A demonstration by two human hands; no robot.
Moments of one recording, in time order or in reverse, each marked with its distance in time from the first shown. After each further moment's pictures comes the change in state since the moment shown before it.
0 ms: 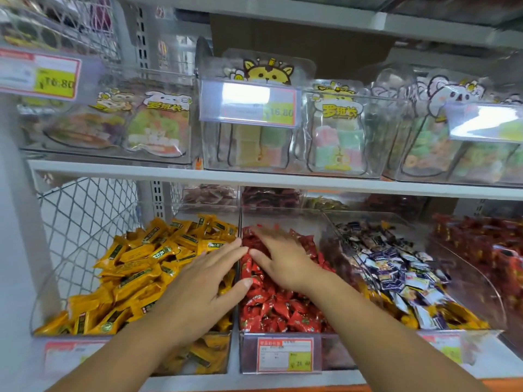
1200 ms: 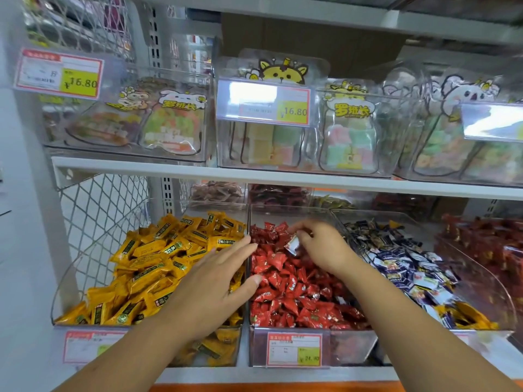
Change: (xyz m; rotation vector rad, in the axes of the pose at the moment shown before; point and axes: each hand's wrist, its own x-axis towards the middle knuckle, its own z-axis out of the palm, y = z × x) left_hand -0.004 0.000 0.002 0.017 0.020 -0.010; right_hand -0.013 0.021 -0.036 0.411 0.180 0.201
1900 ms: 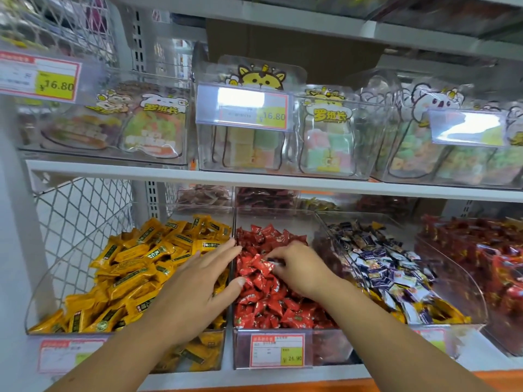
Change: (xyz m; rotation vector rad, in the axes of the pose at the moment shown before) left_hand 0.001 -0.001 0.003 0.013 0.019 0.005; right_hand -0.021 -0.002 0.014 -0.462 -0.149 -0.141
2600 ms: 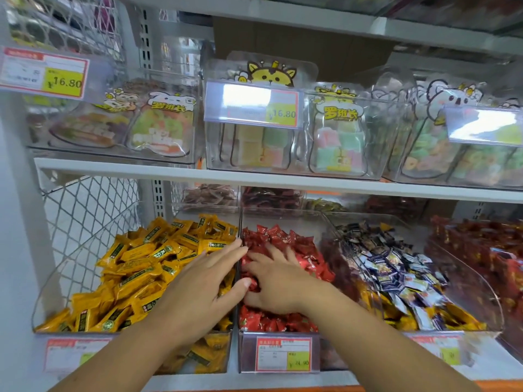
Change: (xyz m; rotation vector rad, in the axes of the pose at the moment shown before) left_hand 0.000 -0.002 0.000 -0.016 0.004 0.007; right_hand 0.001 -0.039 0.015 -0.175 -0.239 -0.166
